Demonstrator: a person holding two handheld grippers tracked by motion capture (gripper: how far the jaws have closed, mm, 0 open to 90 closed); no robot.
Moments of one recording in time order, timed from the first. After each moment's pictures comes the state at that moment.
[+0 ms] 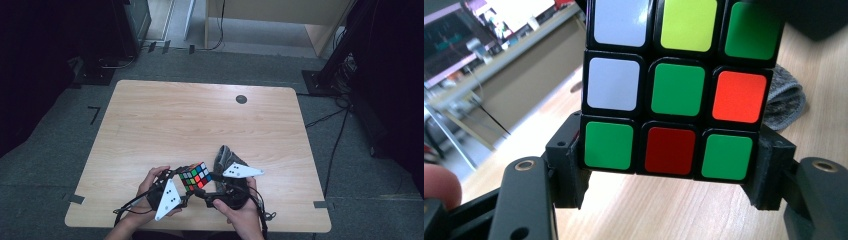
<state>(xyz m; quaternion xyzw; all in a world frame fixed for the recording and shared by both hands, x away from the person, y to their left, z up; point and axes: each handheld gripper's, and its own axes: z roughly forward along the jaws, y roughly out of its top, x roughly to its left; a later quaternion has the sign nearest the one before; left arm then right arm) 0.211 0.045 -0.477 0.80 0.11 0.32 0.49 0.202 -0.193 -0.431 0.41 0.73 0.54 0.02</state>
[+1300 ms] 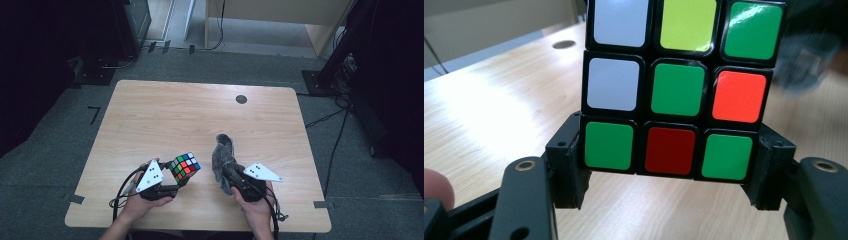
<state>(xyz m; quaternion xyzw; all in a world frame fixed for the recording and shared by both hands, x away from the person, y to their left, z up) 0.238 0.068 -0.473 0.81 0.20 0.18 0.52 0.209 -0.233 -0.458 0.45 0.69 0.54 0.17</state>
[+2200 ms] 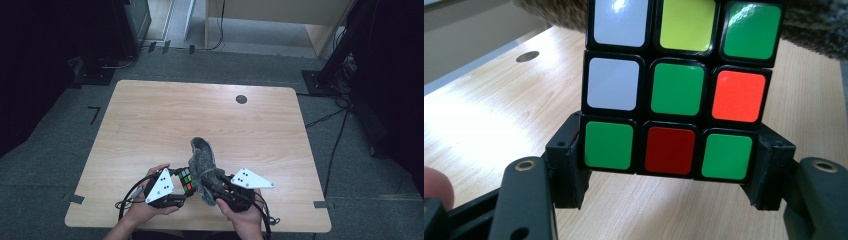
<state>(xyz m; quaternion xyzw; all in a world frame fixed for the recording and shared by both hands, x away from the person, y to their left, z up) 0.223 0.052 -0.468 0.83 0.14 0.18 0.51 0.189 -0.199 -0.430 0.38 0.70 0.59 0.11</state>
